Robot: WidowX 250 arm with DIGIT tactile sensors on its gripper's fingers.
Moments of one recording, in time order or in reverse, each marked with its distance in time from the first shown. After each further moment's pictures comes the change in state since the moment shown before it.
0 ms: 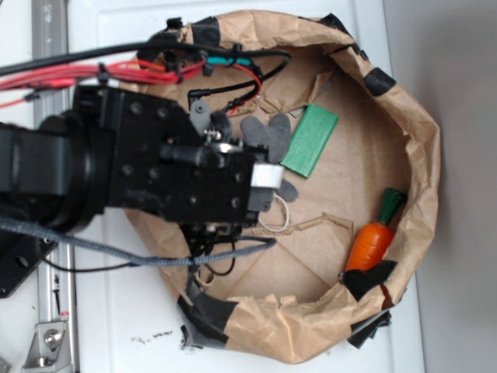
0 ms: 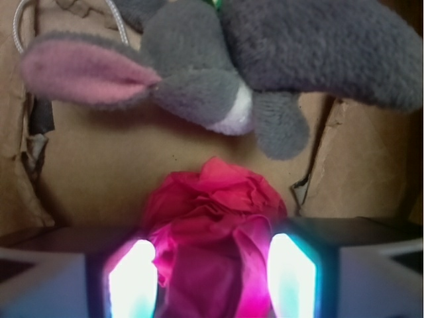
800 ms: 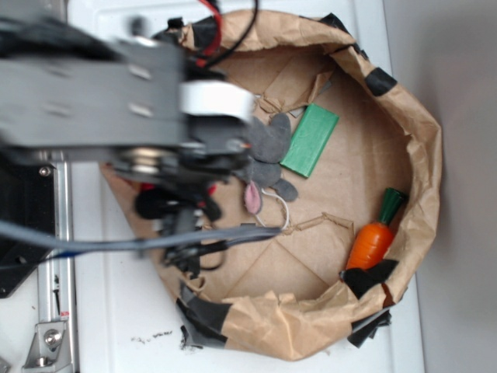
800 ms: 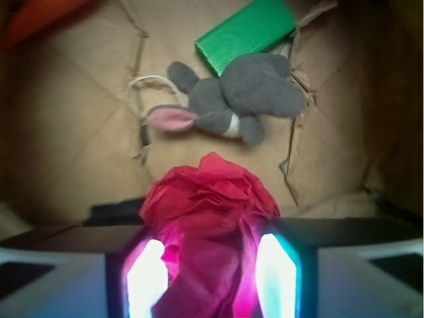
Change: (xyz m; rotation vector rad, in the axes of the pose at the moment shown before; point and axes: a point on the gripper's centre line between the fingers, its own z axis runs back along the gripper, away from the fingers) arm -0.027 0.004 0.094 -0.204 -0.121 0.079
